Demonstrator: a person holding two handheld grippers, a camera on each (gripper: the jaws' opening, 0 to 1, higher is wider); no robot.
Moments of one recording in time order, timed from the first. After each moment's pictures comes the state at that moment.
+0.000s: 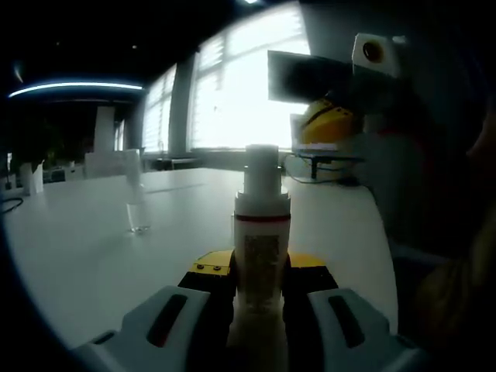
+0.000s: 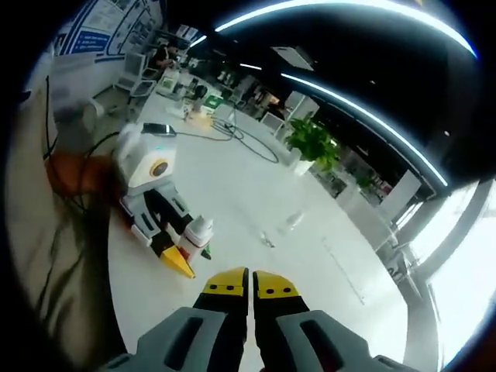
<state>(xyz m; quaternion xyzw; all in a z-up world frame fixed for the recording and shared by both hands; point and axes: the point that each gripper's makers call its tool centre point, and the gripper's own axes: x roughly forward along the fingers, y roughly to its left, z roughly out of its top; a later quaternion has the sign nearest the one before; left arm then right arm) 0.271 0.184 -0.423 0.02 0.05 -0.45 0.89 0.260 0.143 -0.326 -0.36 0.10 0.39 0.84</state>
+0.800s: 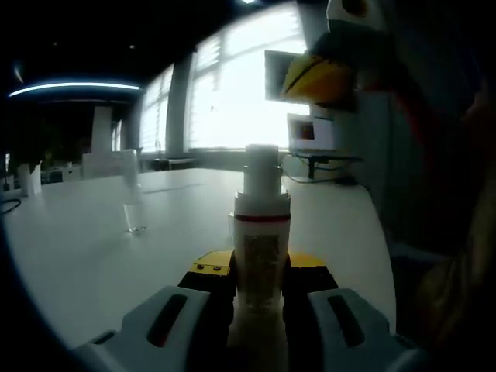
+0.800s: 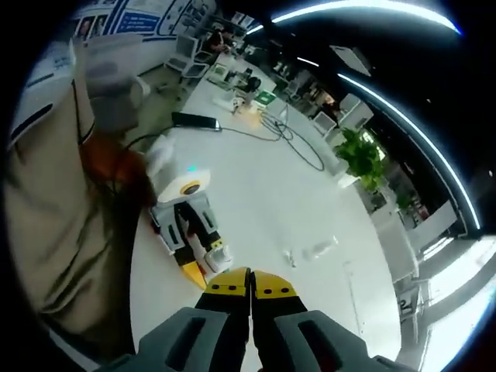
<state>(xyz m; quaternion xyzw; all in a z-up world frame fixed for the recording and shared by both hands) 0.269 0.182 -0.422 0.02 0.05 -0.46 0.89 0.248 0.186 -0.312 -0.45 0.14 0.49 0.73</state>
